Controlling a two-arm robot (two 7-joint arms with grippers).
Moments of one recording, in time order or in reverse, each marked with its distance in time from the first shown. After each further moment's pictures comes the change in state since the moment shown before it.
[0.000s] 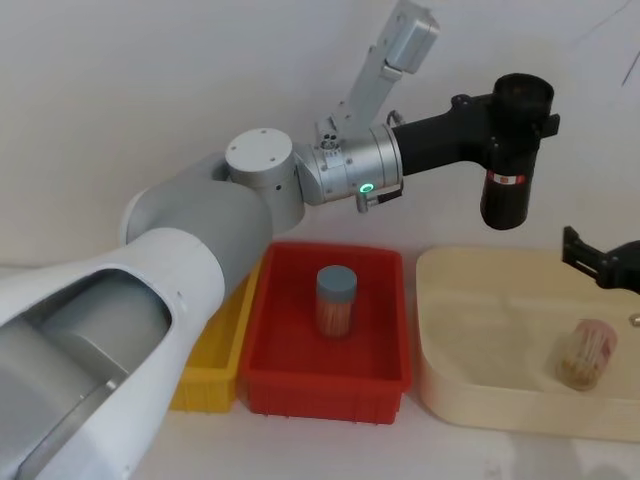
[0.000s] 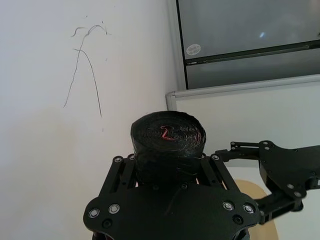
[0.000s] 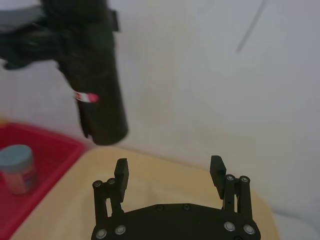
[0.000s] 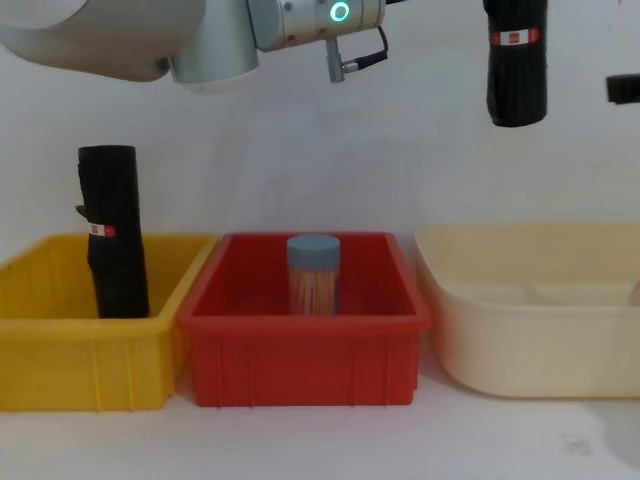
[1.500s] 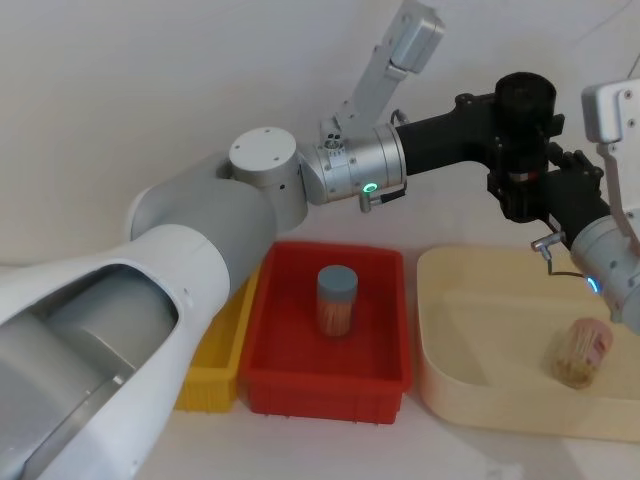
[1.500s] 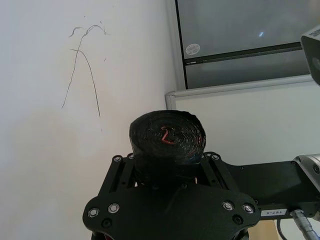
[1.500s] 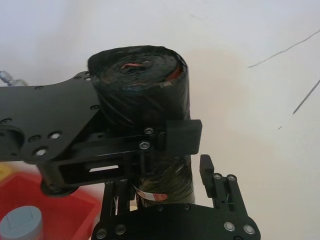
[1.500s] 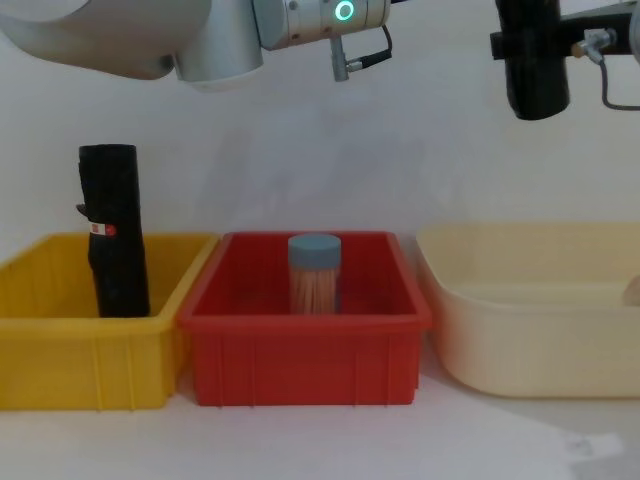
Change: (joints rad) left arm -0.014 -0.013 0.005 0.029 -0.003 -0.012 -0.008; right arm 0.242 -0.148 -0.140 0.278 -0.086 -0.134 -0.061
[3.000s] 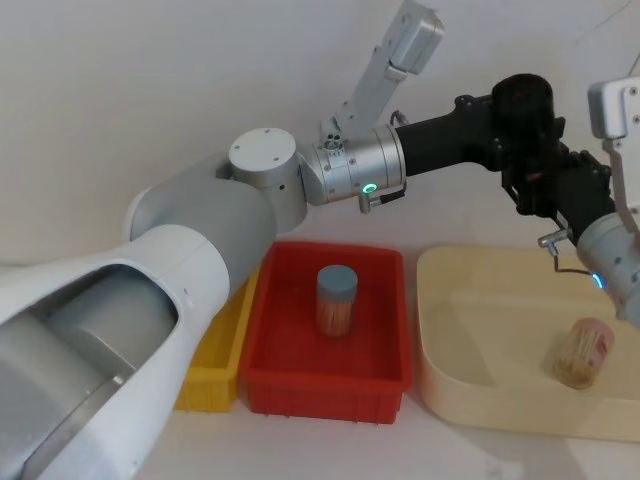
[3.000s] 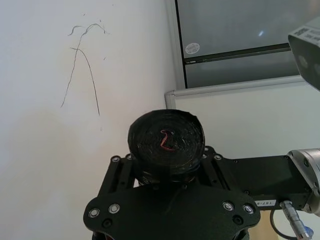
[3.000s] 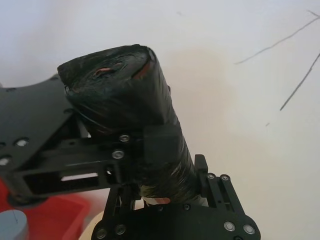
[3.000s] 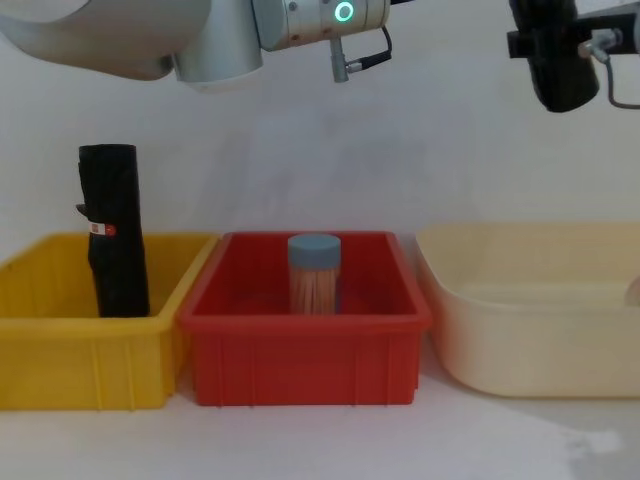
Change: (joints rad) left arm 0.000 0.000 0.000 0.001 0.001 0.001 -0.001; right arm 0.009 -0.010 0.013 0.015 -0.018 0.010 -0.020
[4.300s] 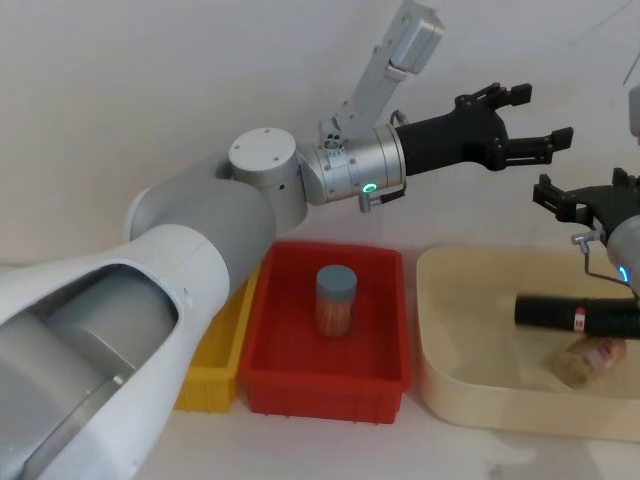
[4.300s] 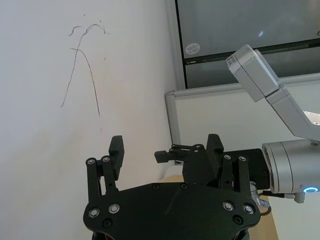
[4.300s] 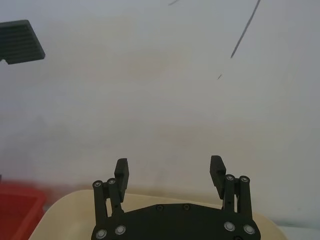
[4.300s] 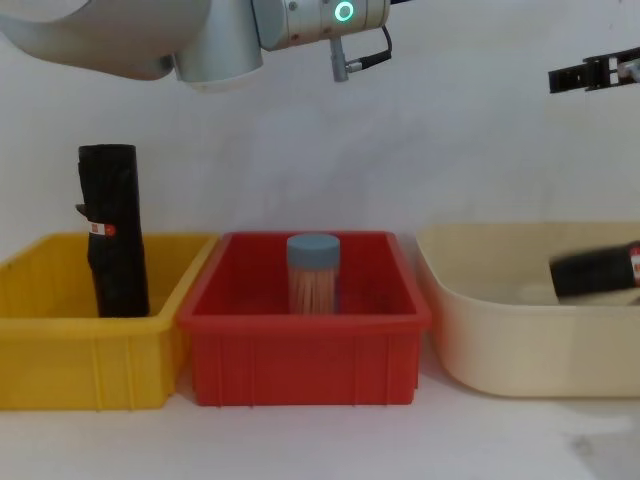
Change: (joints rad) left arm 0.000 0.000 0.000 0.000 0.000 0.000 0.001; right arm 0.046 -0.050 0.096 0.083 -0.003 0.135 -0.067
